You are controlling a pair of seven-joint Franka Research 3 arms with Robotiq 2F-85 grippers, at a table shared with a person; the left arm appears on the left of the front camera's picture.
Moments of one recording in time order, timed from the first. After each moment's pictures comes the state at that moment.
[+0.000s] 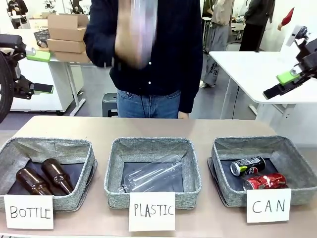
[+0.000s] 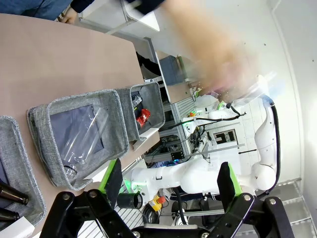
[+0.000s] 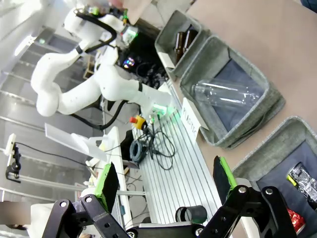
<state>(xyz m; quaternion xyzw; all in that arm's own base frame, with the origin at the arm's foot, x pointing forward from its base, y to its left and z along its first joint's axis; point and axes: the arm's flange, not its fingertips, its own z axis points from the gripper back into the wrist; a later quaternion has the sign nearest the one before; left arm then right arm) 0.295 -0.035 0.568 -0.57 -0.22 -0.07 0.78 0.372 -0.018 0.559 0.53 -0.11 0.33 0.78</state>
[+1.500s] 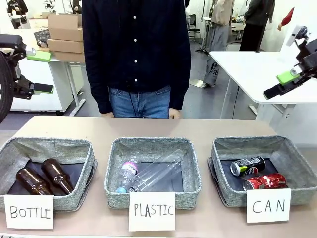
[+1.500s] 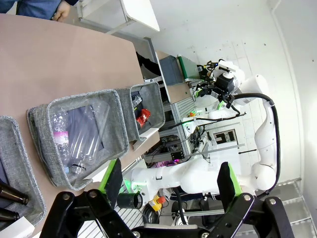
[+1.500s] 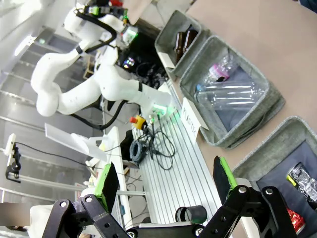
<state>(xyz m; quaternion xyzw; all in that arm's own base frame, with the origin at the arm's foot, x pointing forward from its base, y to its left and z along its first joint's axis) 0.295 -0.035 0.568 -0.57 -0.22 -0.07 0.78 0.372 -0.018 0.559 0.53 -0.11 0.33 0.78</state>
